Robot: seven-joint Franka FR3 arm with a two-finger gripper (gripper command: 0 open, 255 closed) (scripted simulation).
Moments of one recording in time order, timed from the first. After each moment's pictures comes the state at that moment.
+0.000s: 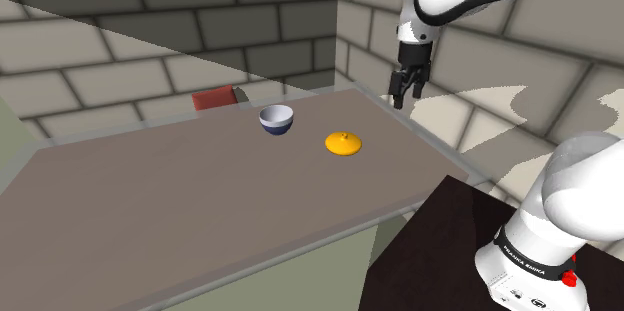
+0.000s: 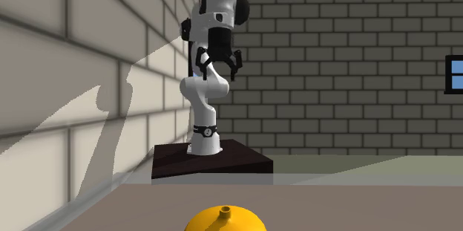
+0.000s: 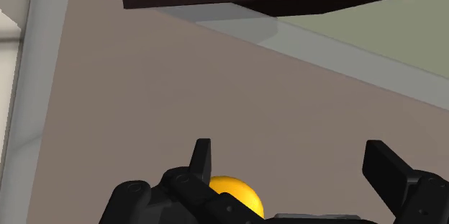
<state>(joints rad) 0.02 -0.51 -0.10 -2.40 -0.05 1.81 0.00</state>
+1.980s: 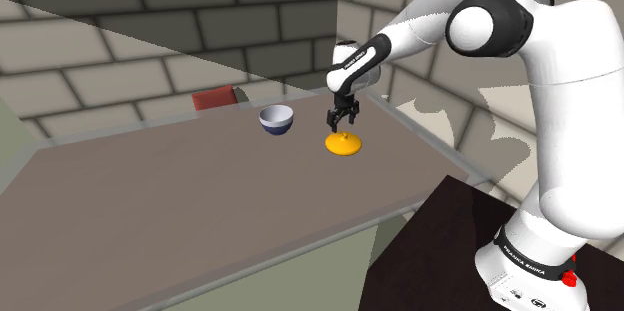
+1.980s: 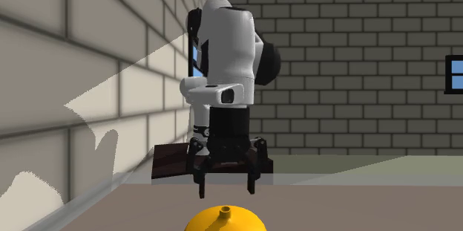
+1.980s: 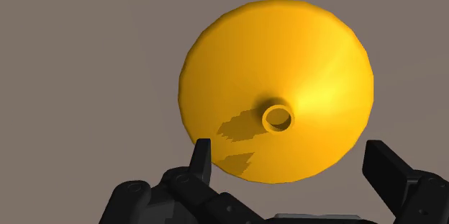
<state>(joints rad) -0.03 0.53 -0.14 -1.81 0.05 2.33 -0.05</state>
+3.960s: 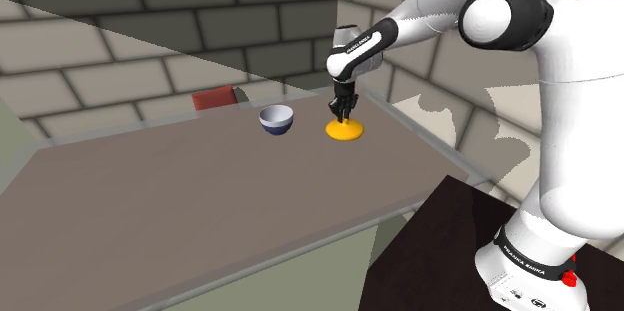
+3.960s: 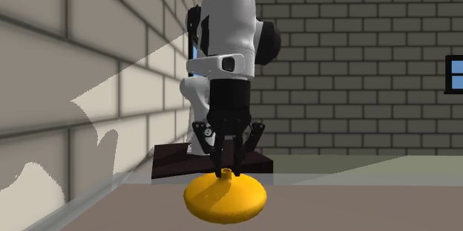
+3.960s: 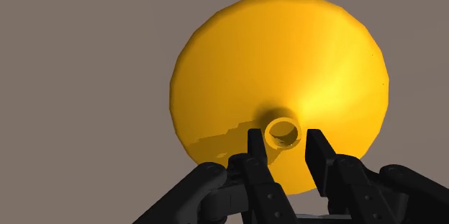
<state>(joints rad) -0.02 0.45 -0.14 -1.79 0.04 2.24 -0.05</state>
